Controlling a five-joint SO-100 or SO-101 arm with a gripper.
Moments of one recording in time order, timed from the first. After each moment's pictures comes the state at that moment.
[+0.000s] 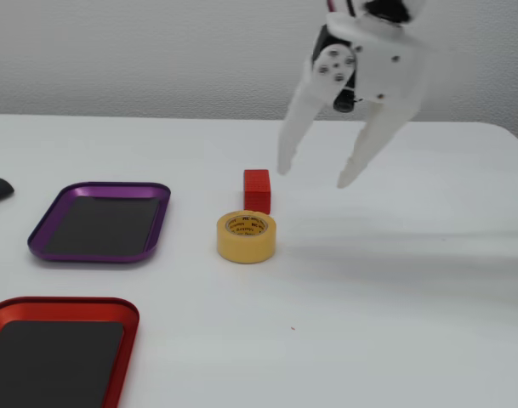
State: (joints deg) arm 19.1 104.4 105.0 70.4 -18.3
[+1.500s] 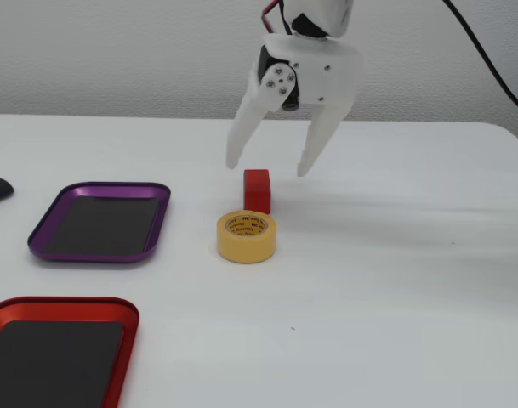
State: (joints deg) arm 30.4 82.4 87.9 66.1 -39.6
